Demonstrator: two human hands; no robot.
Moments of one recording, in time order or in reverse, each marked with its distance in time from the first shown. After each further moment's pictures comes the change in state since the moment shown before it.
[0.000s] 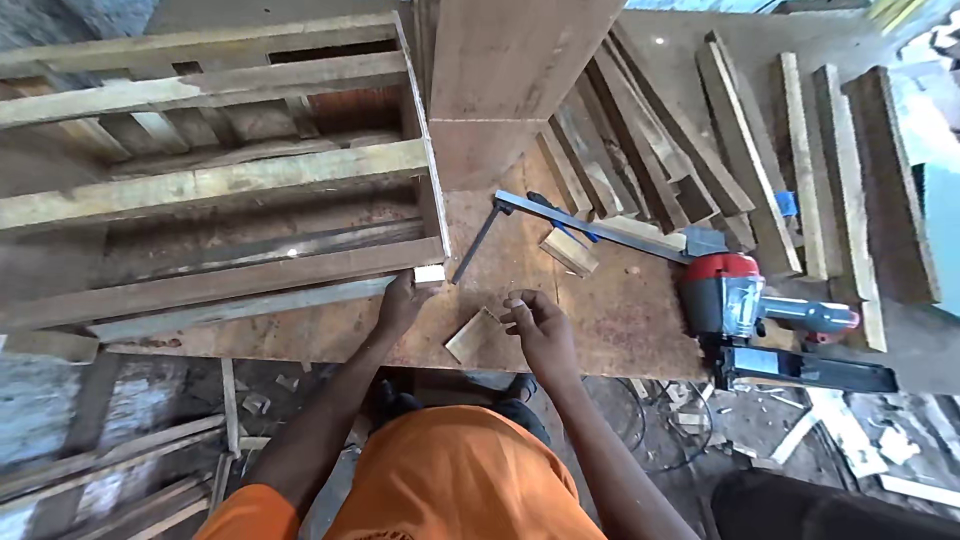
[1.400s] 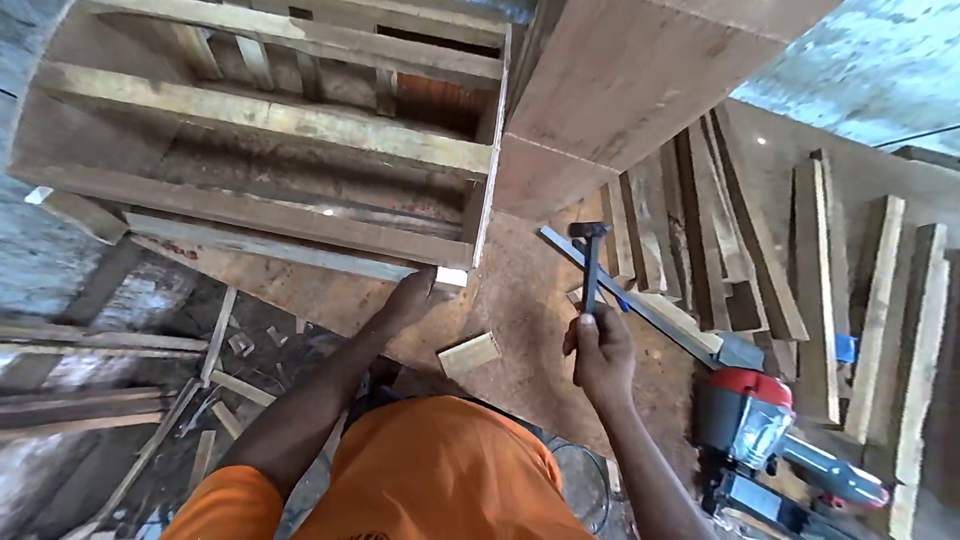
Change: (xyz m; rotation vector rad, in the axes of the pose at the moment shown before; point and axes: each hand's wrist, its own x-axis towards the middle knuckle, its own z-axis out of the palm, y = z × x) left_hand -0.001 0.007 0.000 0.148 -0.053 -0.006; right_hand 0.081 0.036 -0.077 -0.121 -0.222 -0.341
